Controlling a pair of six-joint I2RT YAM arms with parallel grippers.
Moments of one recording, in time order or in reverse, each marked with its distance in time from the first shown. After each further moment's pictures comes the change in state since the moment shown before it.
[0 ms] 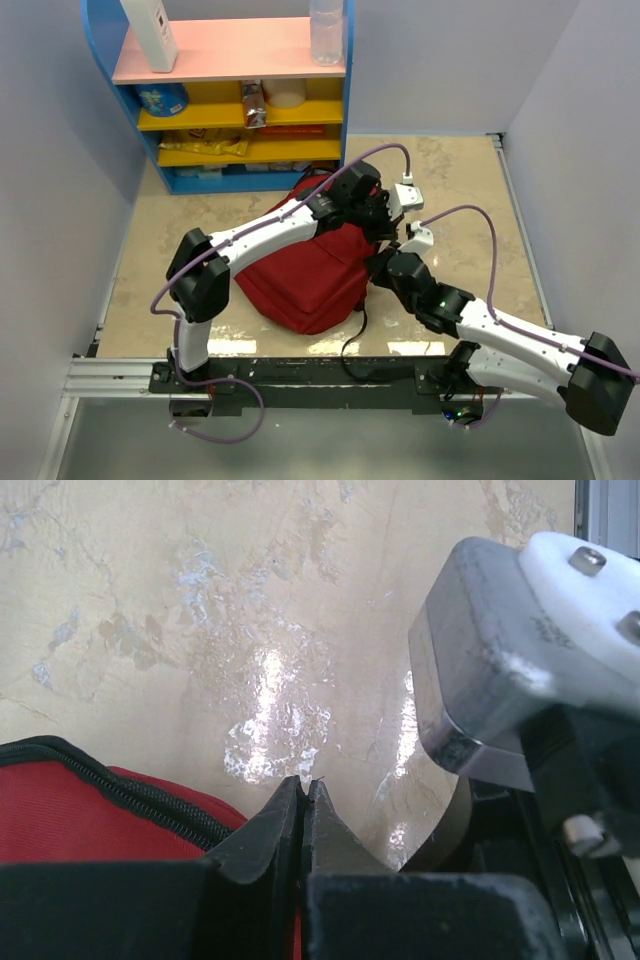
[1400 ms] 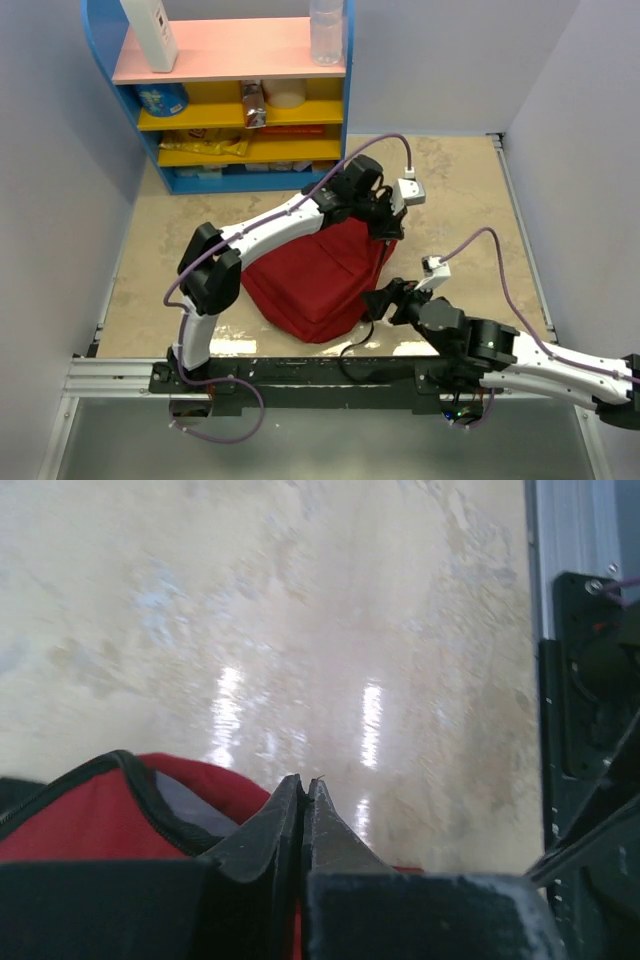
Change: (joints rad) left arm 0.020 0.092 0.080 -0.005 0.124 -0.034; right arm 0.344 -0.444 -0.127 -0.256 0.124 -0.019
